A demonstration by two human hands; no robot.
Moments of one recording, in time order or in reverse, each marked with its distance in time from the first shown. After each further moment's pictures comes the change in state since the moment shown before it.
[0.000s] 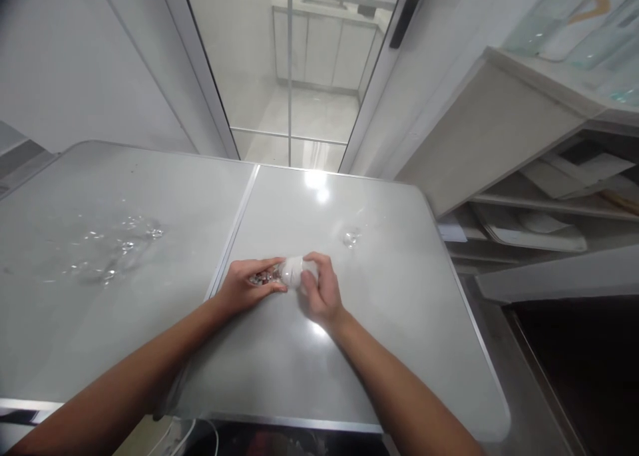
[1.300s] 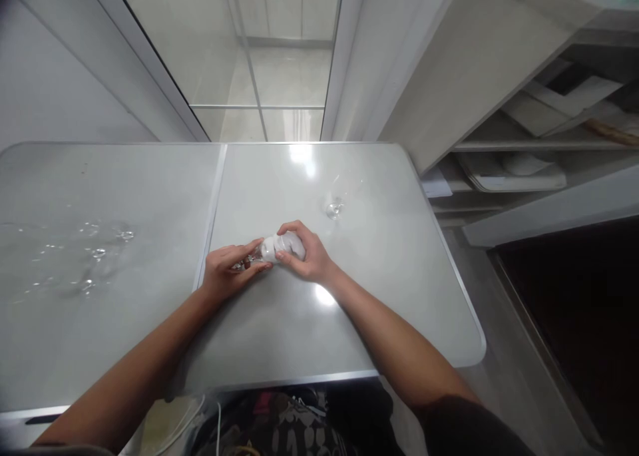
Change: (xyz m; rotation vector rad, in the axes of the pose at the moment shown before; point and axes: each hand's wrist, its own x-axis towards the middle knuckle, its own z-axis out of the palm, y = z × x) left_hand -0.002 -0.007 0.001 0.197 0.038 0.155; right_hand 0.020 0.009 -0.018 0.053 -0.177 0.128
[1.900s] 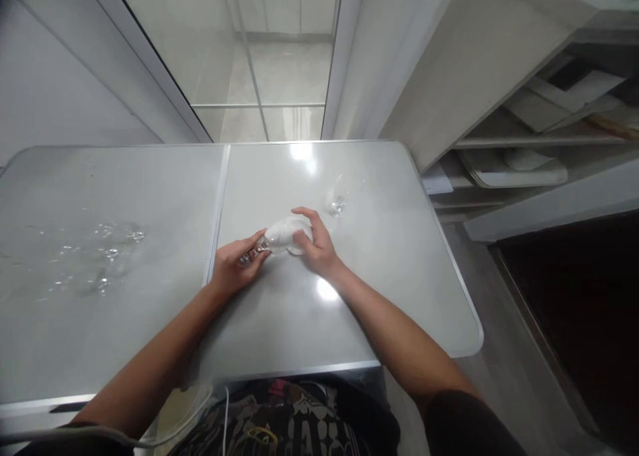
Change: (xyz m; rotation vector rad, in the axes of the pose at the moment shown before) left_hand 0.008 -0.003 -0.003 0.062 -0.088 -0.082; right_hand 0.005 0.002 0.001 0.129 0.169 0.094
